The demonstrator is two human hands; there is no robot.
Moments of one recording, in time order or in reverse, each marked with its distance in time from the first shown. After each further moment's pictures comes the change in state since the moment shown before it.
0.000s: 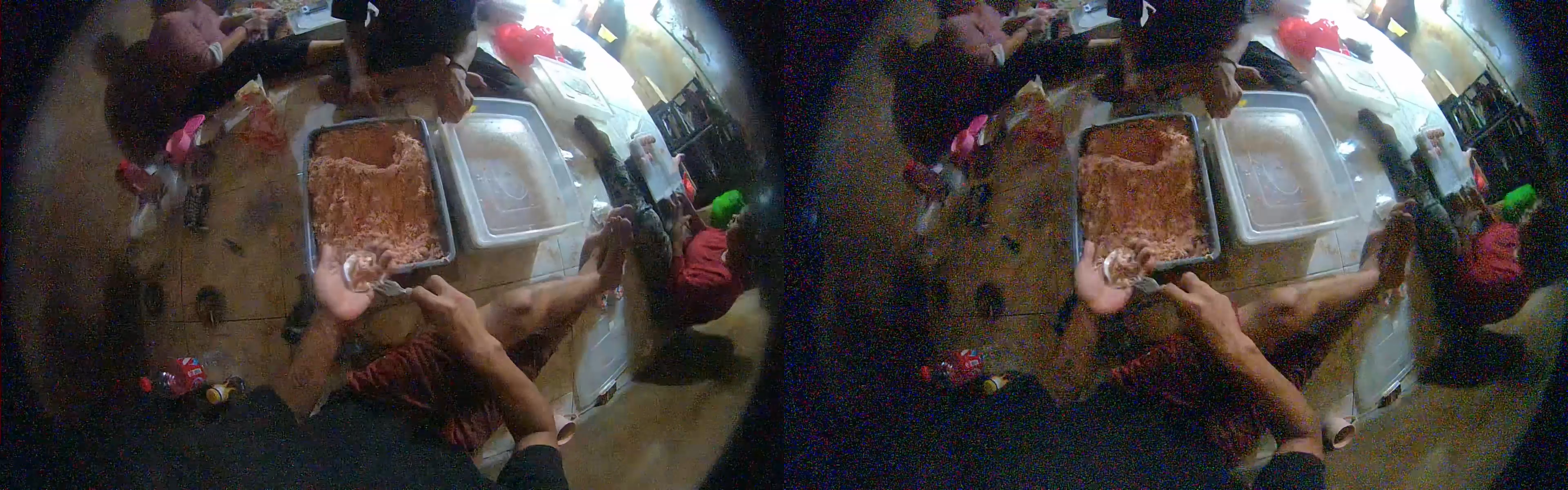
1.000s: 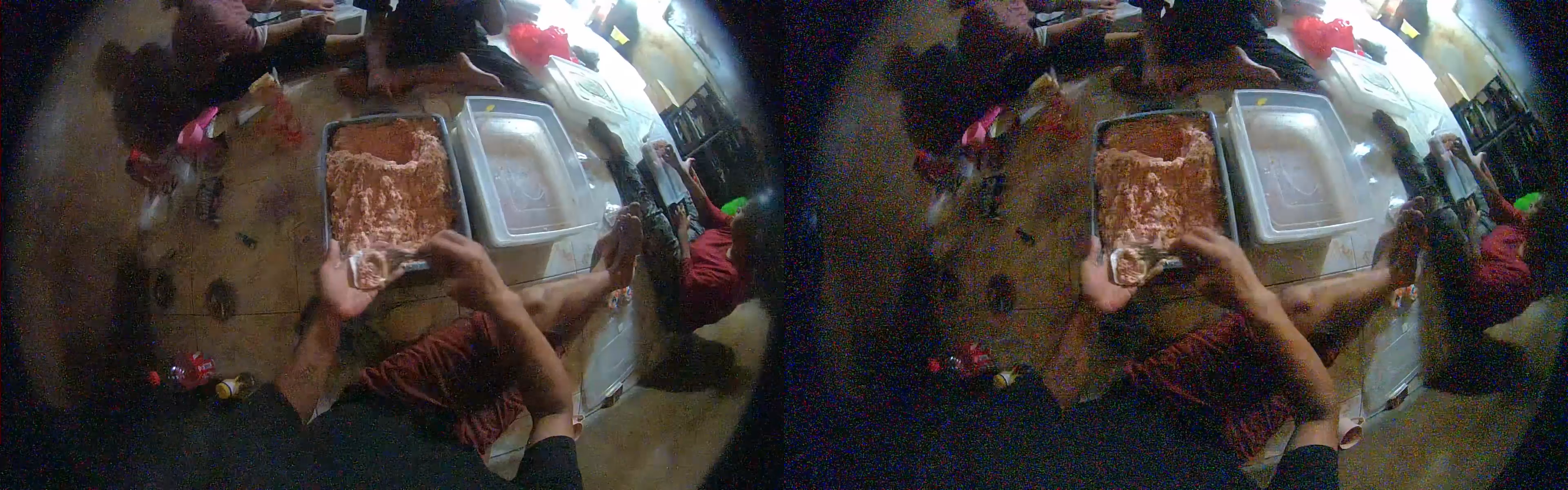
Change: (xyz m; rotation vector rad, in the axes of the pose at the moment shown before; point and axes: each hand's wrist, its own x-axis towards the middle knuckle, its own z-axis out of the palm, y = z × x) left_hand -0.010 0.025 -0.015 0.014 -0.151 0.022; right_hand 0.064 0.036 -0.009 0.204 0.178 -0.209
